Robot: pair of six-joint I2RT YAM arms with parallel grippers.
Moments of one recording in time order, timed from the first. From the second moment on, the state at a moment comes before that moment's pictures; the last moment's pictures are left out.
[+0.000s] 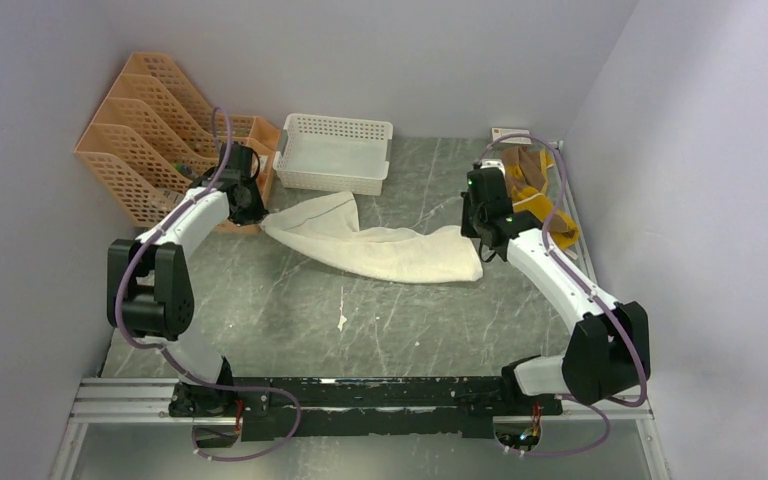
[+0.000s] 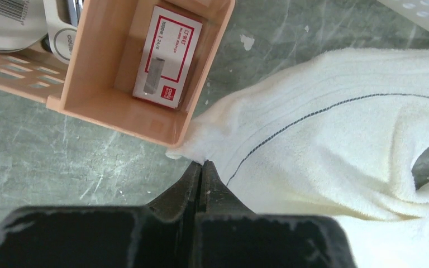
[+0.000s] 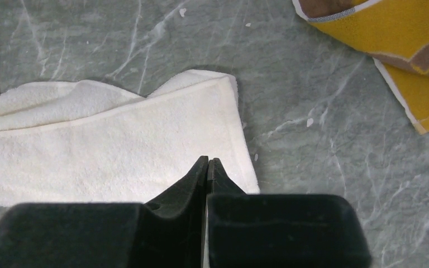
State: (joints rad) left arm -0.13 1.69 1.23 -0.52 -0.14 -0.41; right arm 0.34 1.35 1.03 -0.46 0.28 0.25
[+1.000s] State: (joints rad) left arm -0.13 1.67 1.16 -0.55 -0.10 -0.31; right arm 0.24 1.78 1.11 -0.31 0.24 0.21
